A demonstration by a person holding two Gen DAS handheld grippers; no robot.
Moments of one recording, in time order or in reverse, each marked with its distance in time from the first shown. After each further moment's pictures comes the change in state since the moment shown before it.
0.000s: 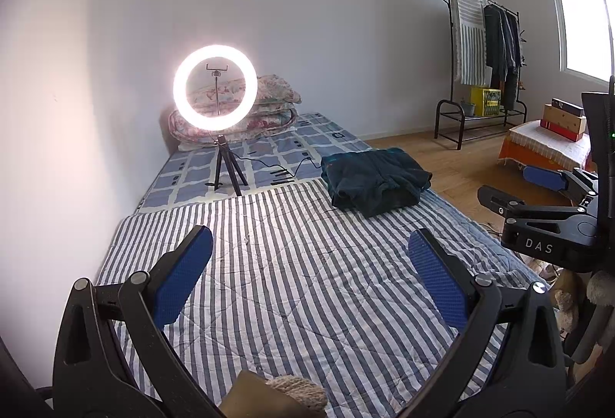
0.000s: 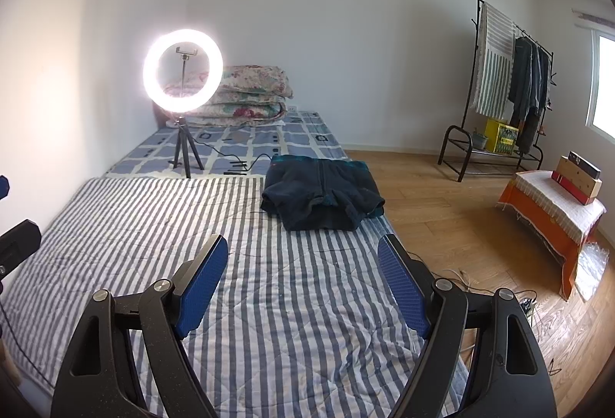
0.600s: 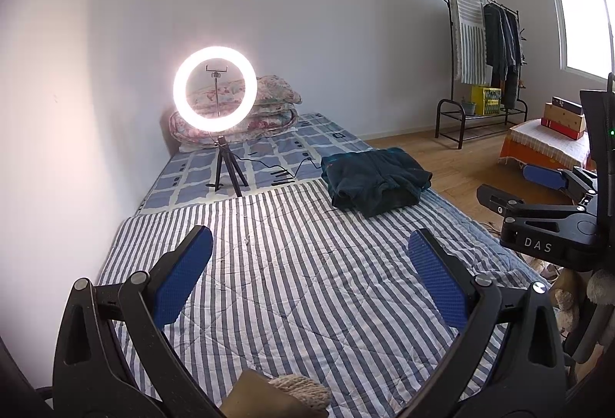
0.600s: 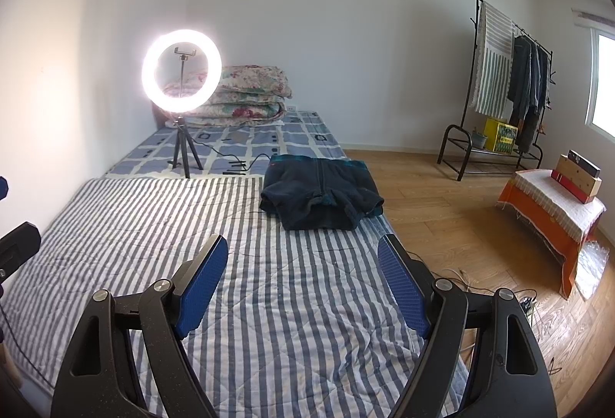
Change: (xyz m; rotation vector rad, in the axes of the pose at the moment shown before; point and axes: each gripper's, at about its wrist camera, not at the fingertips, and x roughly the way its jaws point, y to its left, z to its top) left arm 0.000 0.000 -0.001 0.001 0.000 0.004; right arm 0.001 -0.003 0.000 0.002 0.001 0.002
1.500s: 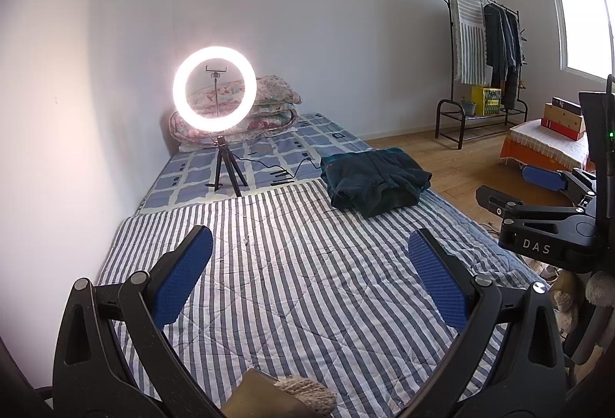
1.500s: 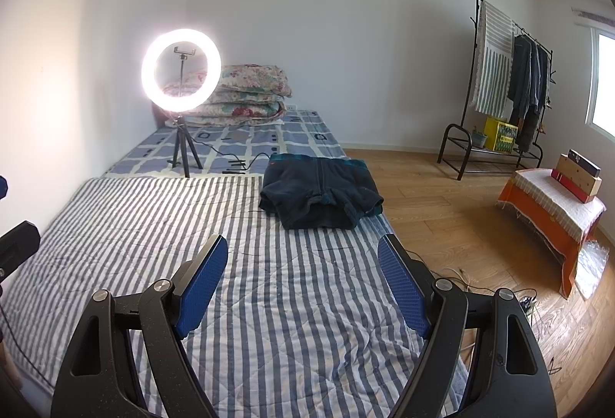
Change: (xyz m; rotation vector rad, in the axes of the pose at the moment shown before) left arm 0.001 0.001 0.000 0.001 0.001 -0.003; right arm 0.002 -0.003 0.000 -0.001 0.003 0.002
